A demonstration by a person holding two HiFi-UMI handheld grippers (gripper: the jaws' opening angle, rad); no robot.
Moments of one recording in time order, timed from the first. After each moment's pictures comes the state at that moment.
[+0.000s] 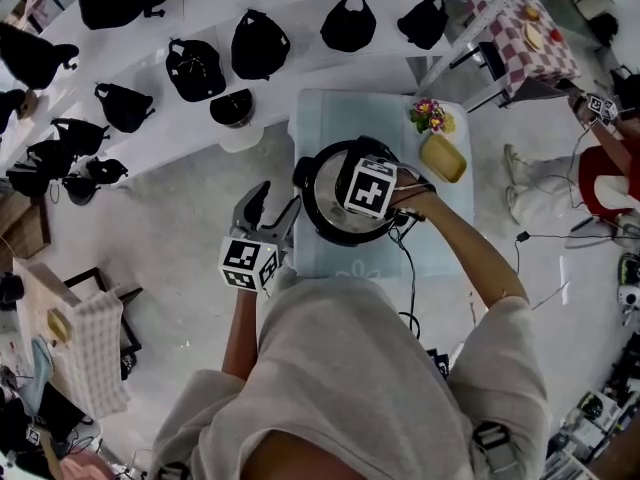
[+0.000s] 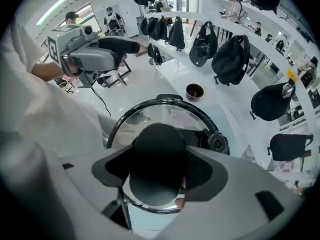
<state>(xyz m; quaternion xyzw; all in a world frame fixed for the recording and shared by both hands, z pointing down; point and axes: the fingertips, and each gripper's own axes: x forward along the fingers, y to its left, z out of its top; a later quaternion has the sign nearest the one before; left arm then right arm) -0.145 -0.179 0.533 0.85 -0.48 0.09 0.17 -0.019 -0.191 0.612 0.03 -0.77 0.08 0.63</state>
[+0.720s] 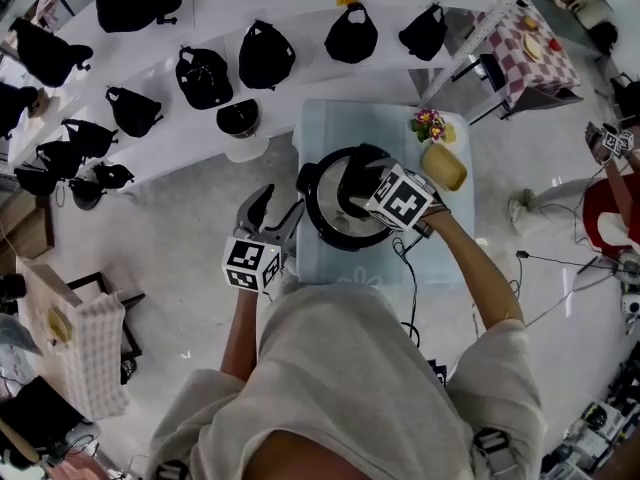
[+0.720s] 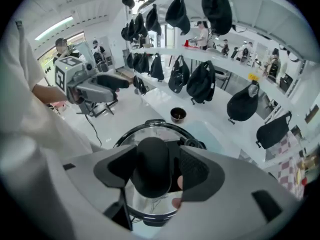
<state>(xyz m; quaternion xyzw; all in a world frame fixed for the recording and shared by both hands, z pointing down) -0.143 -0.175 0.523 0.86 -0.48 0.09 0.15 -0.012 -0.205 0.567 0.15 -0.85 0.11 0.49</state>
